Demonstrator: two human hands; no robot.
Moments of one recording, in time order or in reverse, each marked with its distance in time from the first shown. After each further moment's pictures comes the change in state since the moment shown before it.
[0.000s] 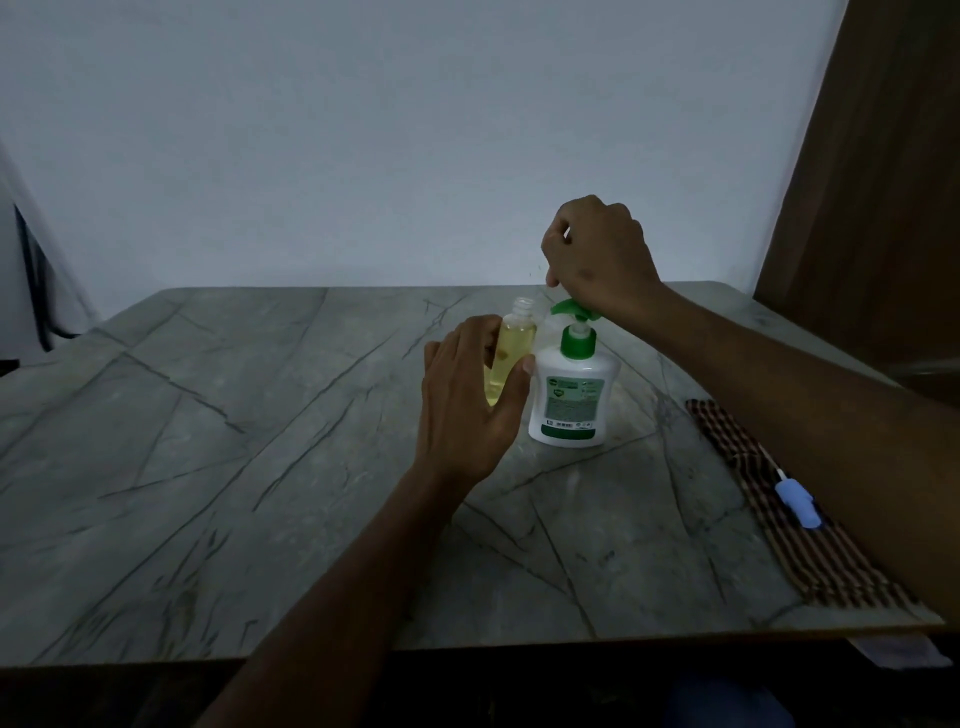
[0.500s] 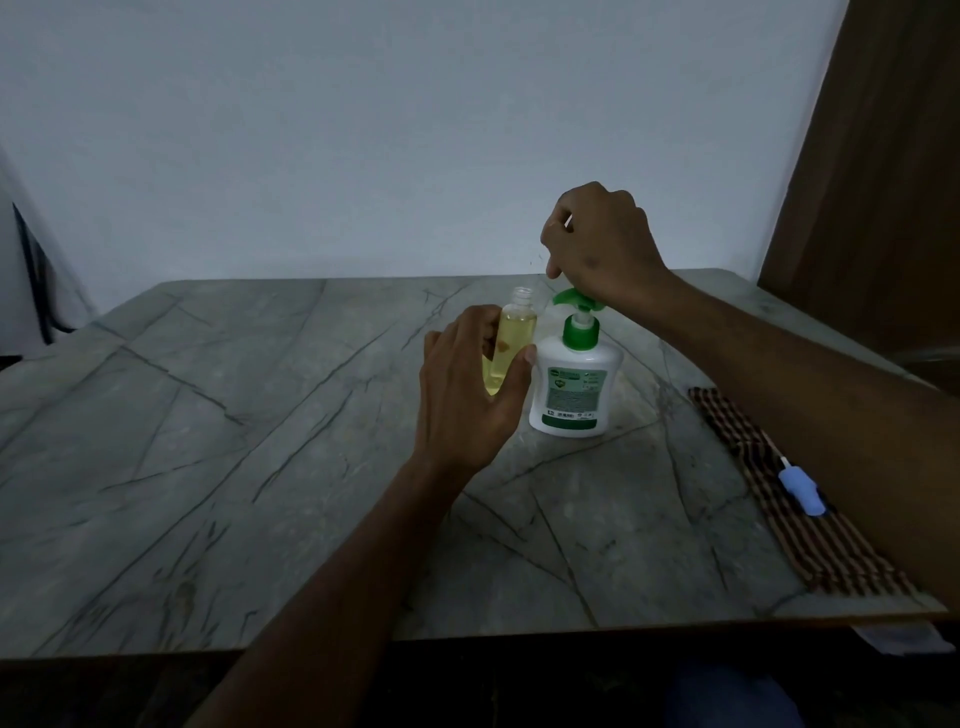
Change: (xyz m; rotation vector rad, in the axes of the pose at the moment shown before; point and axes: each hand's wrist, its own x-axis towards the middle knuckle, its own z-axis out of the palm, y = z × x) left_hand -0.001 0.002 0.000 -0.002 -0.001 -0.018; right_hand -0.003 0.001 -0.004 0.017 -0.027 0.013
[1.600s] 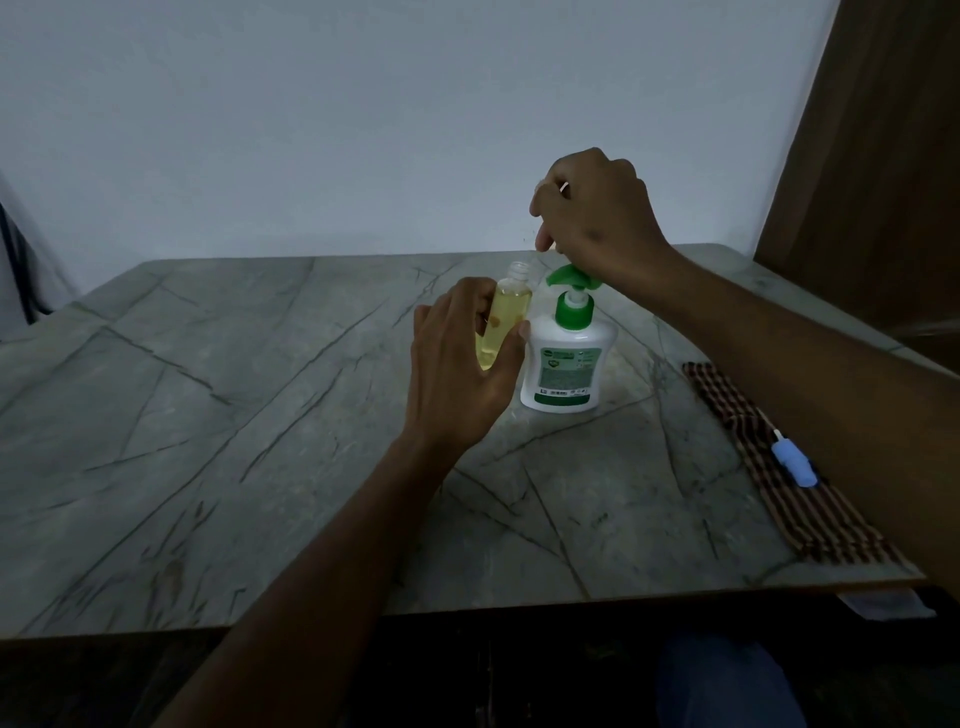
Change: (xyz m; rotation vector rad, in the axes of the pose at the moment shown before) left_hand 0.001 0.002 -0.001 0.023 -0.015 0.028; right_hand -0.016 -0.005 -0.011 0.128 0.012 -0.037
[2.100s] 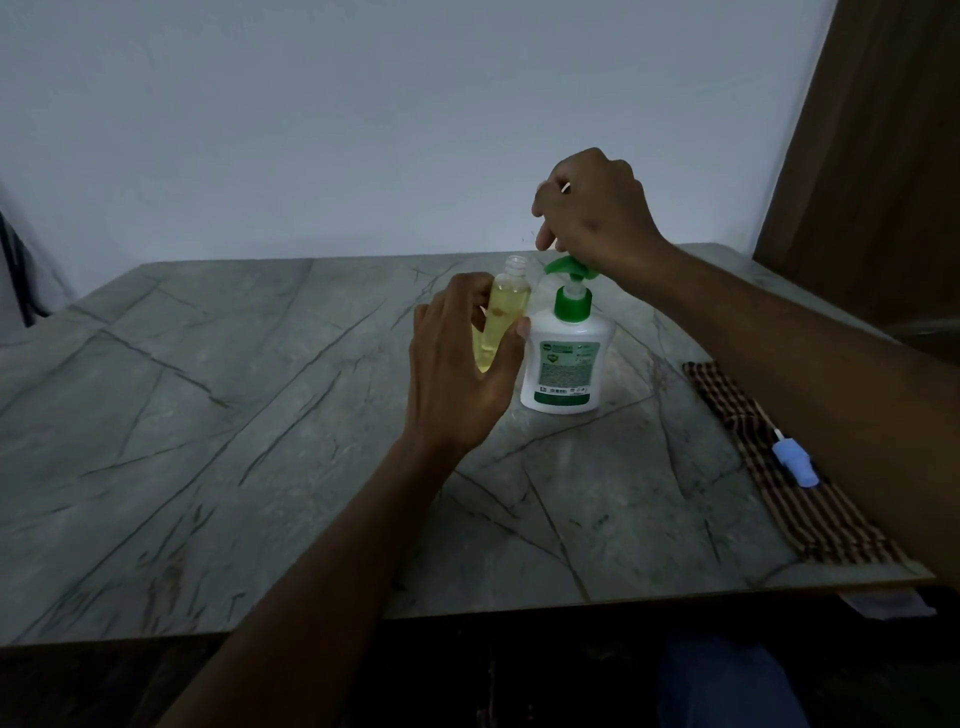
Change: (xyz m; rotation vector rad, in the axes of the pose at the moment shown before) left_hand 0.000 0.003 -0.001 -0.049 0.041 0.018; right_hand 0.009 0.003 0.002 -0.008 -0.039 0.061
